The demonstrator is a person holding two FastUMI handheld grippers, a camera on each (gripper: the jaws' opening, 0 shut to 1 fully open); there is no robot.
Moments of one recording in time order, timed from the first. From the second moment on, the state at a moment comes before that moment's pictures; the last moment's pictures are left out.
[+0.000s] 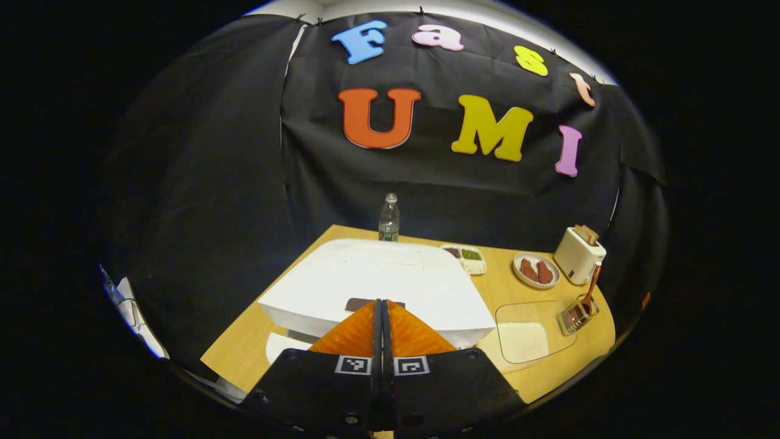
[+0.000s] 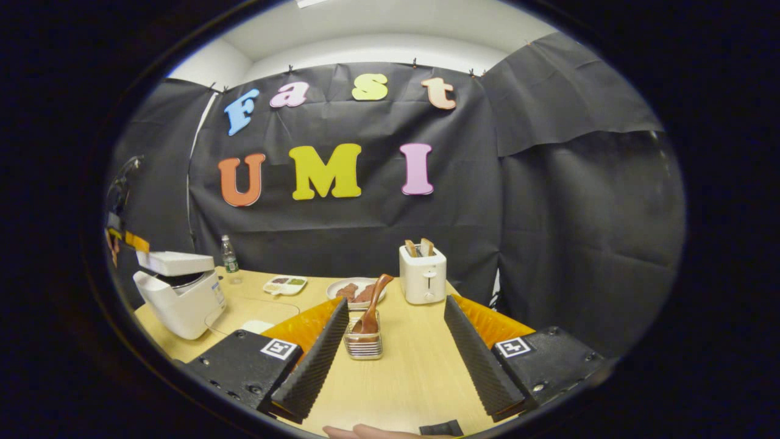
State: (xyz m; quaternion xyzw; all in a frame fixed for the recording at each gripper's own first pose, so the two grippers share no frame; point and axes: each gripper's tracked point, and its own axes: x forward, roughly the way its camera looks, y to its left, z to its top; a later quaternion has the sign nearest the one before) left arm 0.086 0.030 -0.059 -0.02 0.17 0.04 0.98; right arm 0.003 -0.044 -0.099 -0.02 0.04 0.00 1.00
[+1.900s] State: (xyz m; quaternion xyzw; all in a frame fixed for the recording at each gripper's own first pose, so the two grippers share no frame) left arm 0.008 -0.041 -0.039 0.09 -0.06 -0.02 0.99; right arm 0.243 0.019 -0.203 0.08 0.17 0.07 0.98
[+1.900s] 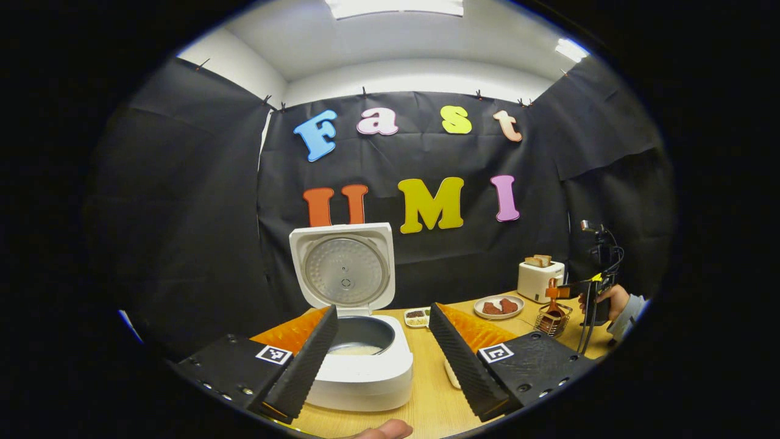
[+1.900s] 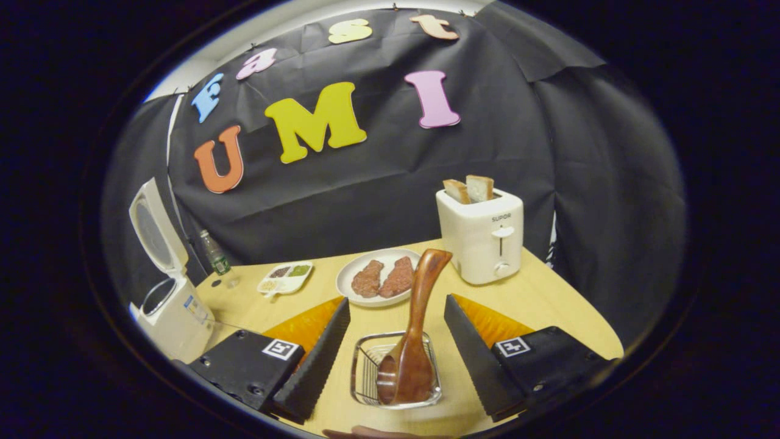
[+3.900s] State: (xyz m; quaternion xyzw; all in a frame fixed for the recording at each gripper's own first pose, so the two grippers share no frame) left arm -0.082 -0.030 -0.038 0.07 -0.05 -0.07 0.99; right arm 0.140 0.118 -0.088 0.07 0.11 0.13 0.98
